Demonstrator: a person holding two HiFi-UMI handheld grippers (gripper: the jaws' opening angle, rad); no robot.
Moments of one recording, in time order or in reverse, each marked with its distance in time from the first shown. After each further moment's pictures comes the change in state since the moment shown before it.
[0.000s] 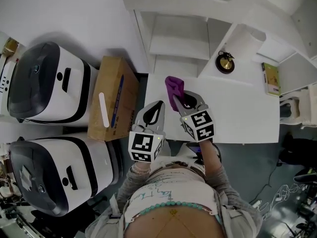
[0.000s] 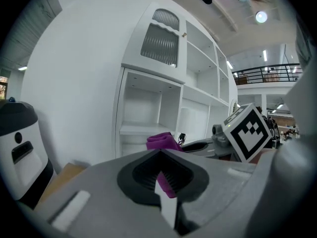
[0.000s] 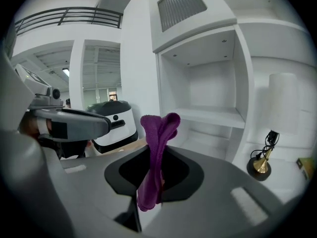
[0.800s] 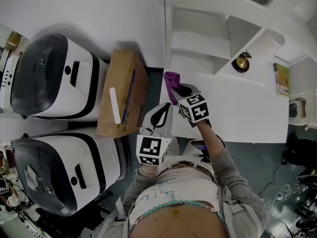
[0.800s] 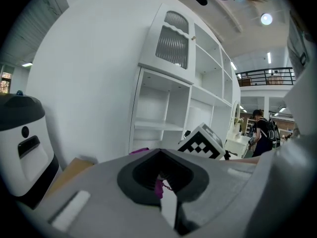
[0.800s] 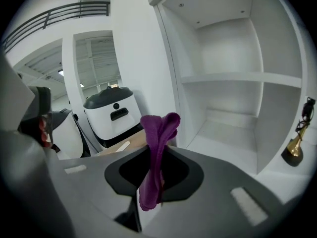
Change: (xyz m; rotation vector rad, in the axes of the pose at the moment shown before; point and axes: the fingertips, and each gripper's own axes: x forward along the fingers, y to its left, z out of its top) left arm -0.027 0.046 -0.020 -0.039 0.016 0.019; right arm 0.118 0.037 -0.040 0.084 0.171 0.094
